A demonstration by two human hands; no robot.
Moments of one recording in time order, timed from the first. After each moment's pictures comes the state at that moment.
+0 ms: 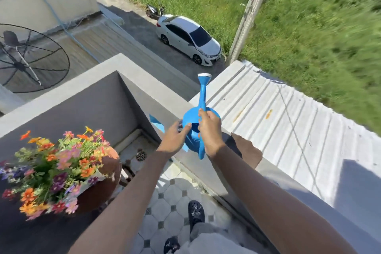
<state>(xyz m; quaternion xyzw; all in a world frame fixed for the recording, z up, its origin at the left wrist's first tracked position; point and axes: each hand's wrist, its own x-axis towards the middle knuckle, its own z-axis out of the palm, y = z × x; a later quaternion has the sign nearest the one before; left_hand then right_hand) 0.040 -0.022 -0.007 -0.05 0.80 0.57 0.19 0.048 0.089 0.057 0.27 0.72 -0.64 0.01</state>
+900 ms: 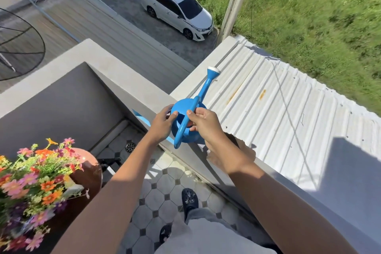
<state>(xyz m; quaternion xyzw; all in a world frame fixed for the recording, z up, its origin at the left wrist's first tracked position) -0.058 0.013 -0.055 -0.02 0.80 0.56 0.22 -0.017 0.163 0.012 0.22 0.73 -0.64 0.11</state>
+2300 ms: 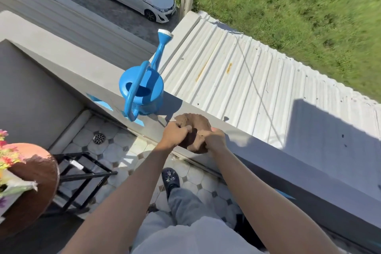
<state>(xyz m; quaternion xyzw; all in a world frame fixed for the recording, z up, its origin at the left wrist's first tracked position) 0.068 0.157 -0.109 -0.07 0.80 0.50 0.34 0.137 0.280 -0.085 0.50 0.58 -0.64 0.07</state>
